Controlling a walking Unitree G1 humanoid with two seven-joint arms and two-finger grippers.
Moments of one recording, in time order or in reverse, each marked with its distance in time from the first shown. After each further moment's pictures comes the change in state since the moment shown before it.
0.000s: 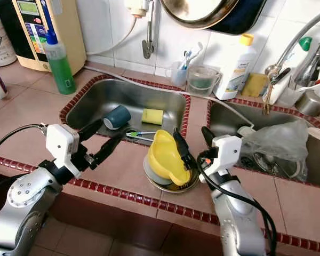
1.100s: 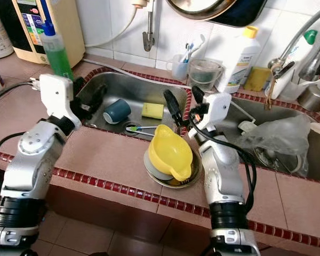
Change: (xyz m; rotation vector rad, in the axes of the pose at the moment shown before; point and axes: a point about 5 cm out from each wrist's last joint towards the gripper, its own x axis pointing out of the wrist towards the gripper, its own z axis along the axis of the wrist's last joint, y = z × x) left arm 0.054 0.060 0.019 0.007 -0.012 0.346; right arm 0.077 0.000 0.037 0.007 -0.220 0.071
